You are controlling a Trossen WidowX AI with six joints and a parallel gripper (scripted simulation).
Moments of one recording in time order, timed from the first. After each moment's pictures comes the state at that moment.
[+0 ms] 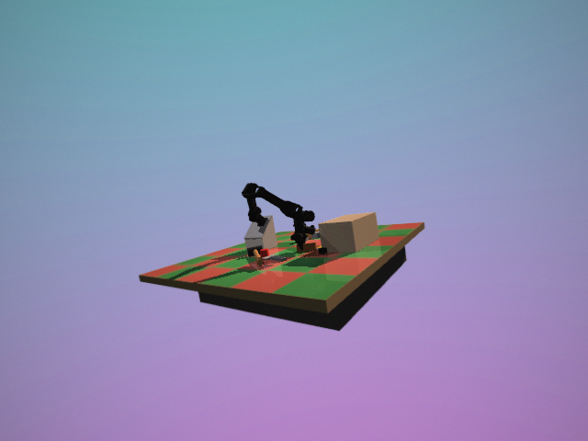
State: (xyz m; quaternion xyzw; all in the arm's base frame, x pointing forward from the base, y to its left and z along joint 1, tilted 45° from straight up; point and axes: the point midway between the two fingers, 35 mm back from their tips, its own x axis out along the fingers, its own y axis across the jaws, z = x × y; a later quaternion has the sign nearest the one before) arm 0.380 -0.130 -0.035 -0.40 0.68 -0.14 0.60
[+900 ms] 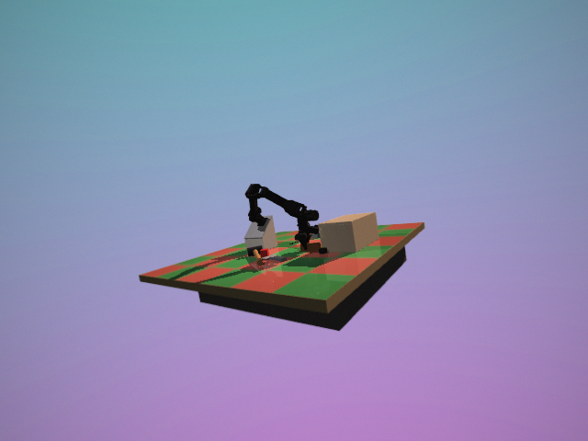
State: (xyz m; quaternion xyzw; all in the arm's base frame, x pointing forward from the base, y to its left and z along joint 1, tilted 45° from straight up) arm 0.402 -0.124 -0.039 -0.40 0.68 -0.14 0.60
